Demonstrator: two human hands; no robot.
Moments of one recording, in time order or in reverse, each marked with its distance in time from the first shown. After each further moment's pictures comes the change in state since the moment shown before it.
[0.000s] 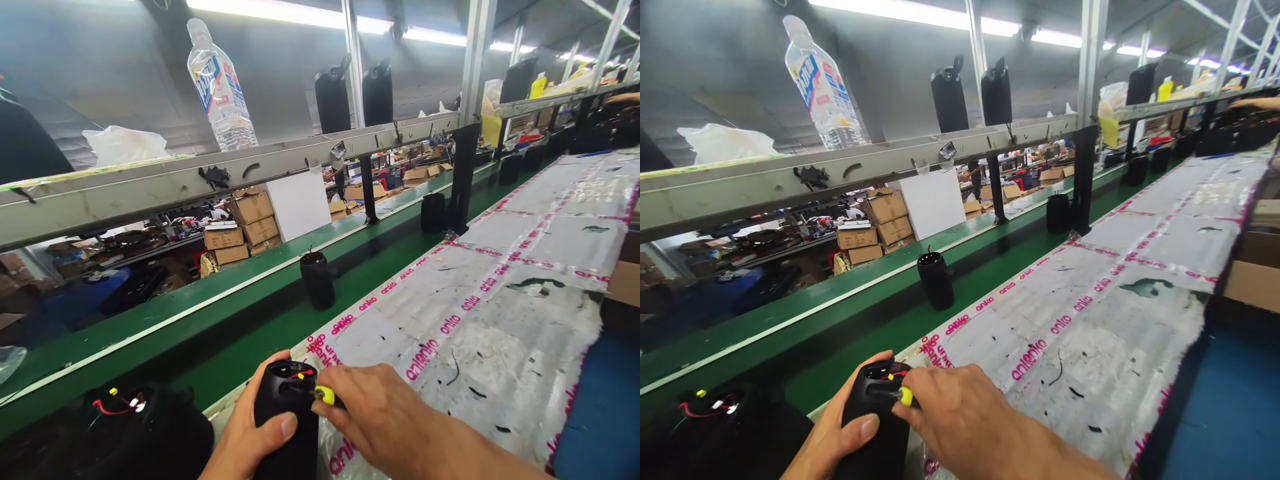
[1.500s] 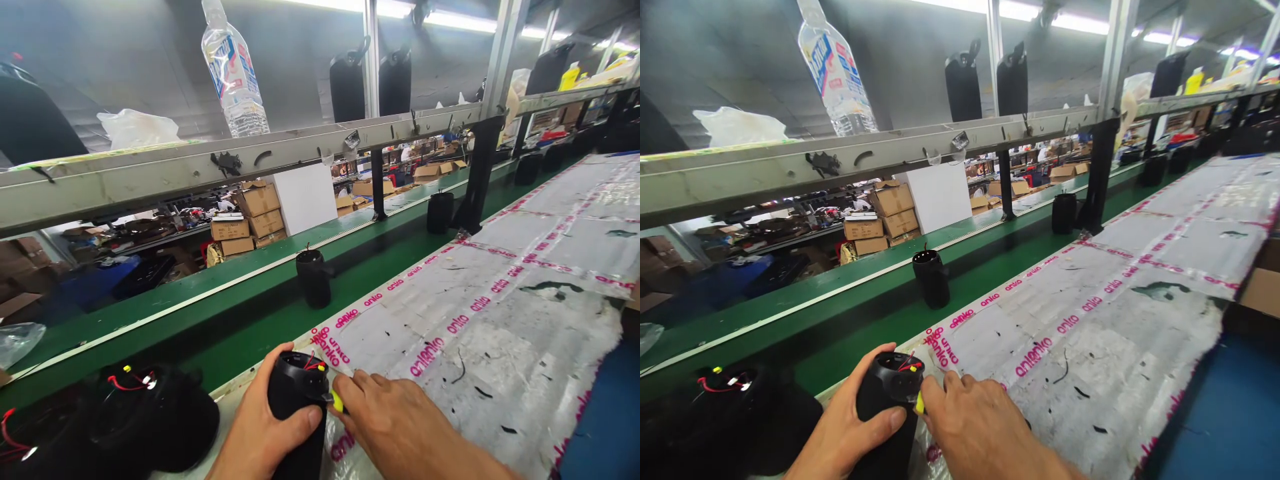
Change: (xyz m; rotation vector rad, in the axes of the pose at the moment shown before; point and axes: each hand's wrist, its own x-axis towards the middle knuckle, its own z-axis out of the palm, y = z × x) left_hand -0.006 0.009 0.023 0.271 0.180 0.085; right_hand -0.024 -0.007 0.016 -0.417 -0.082 0.010
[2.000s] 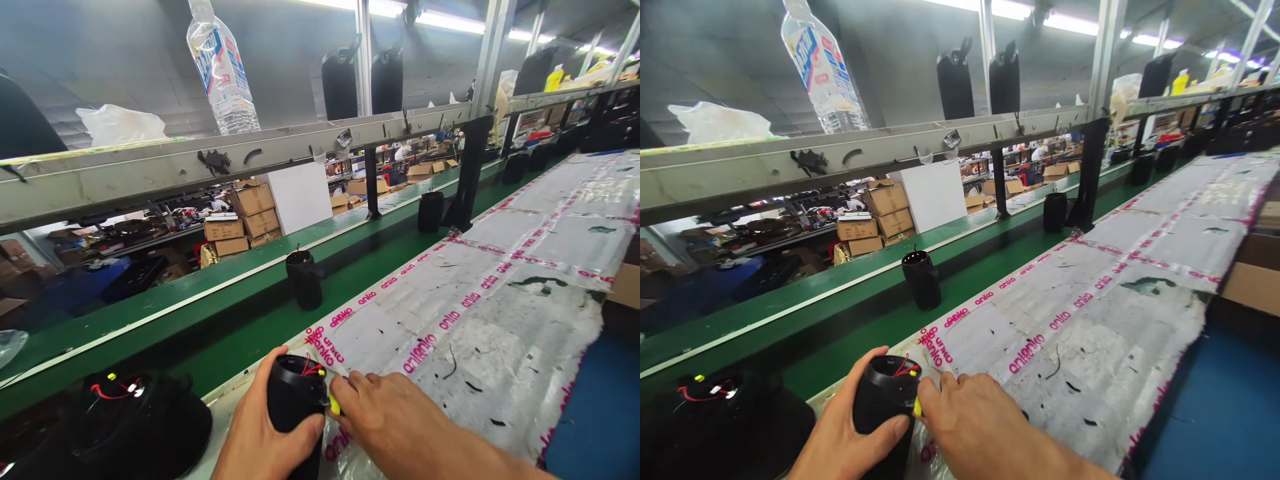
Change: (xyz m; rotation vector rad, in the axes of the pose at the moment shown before) left_hand -0.003 0.007 0.017 0.210 0.158 0.008; right_hand -0.003 0.011 -0.003 -0.011 -0.041 -0.107
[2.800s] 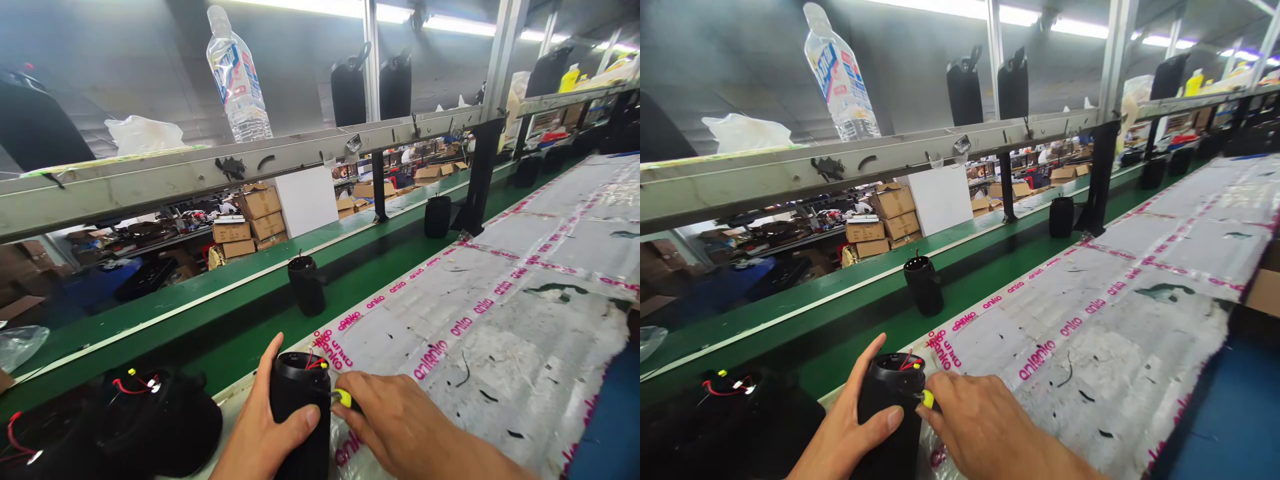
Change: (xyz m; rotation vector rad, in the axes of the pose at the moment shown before) left_hand 0.006 -0.017 -0.021 -0.150 -0.149 -0.031; right_hand 0.006 0.000 0.003 0.425 0.064 0.122
